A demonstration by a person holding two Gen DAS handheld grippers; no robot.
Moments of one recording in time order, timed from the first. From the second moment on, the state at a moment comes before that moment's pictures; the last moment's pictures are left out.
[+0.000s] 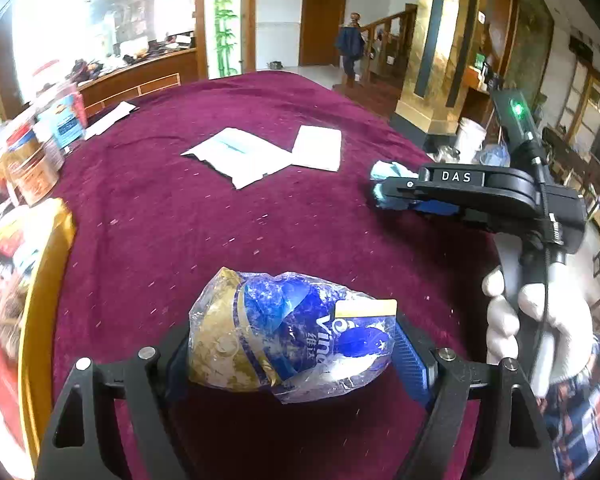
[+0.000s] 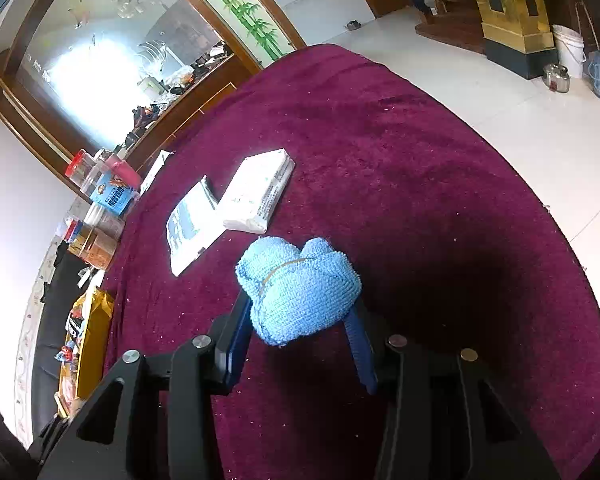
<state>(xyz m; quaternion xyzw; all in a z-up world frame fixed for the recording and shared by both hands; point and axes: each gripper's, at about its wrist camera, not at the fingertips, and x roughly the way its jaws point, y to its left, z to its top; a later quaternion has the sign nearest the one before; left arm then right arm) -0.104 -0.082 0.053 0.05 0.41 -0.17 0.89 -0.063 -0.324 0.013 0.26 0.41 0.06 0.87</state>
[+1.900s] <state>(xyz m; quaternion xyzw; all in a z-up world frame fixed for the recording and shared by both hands) -0.203 0.128 0.072 -0.10 0.36 -0.08 0.92 -0.119 -0.128 0.098 0.02 0.39 0.15 0.91</state>
